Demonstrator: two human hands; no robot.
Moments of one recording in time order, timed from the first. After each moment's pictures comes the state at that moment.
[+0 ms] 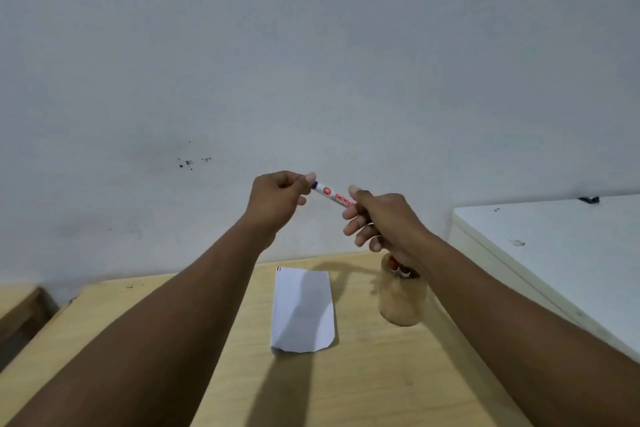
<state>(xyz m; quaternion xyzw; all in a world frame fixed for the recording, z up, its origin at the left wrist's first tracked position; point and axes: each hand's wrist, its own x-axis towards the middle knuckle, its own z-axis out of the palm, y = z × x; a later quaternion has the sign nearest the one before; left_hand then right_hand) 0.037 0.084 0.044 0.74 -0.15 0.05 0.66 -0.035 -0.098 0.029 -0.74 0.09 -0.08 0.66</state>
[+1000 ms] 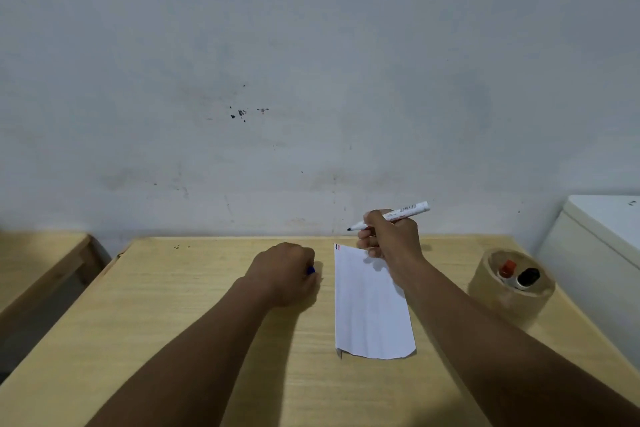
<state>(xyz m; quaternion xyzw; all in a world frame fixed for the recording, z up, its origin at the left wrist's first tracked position) 0.095 0.185 -0.118 0.97 -0.21 0.00 0.09 0.082 -0.021 -0.094 -0.65 0.17 -0.10 0.73</state>
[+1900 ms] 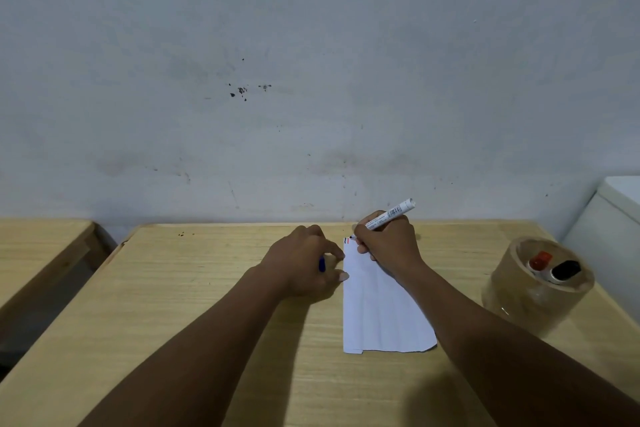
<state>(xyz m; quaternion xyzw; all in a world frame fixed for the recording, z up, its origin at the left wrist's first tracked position) 0.102 0.176 -0.126 0.95 -0.26 -0.02 0.14 0.108 -0.015 -0.151 -0.80 0.14 -0.10 0.58</state>
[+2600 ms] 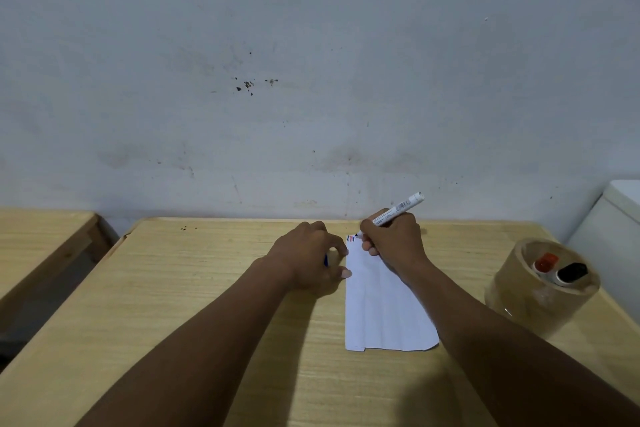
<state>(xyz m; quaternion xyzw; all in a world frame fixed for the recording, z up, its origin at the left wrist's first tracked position) 0.109 0.172 -0.126 0.96 -0.26 -0.05 0.13 0.112 -0.016 -0.149 -0.77 0.15 -0.10 0.62</state>
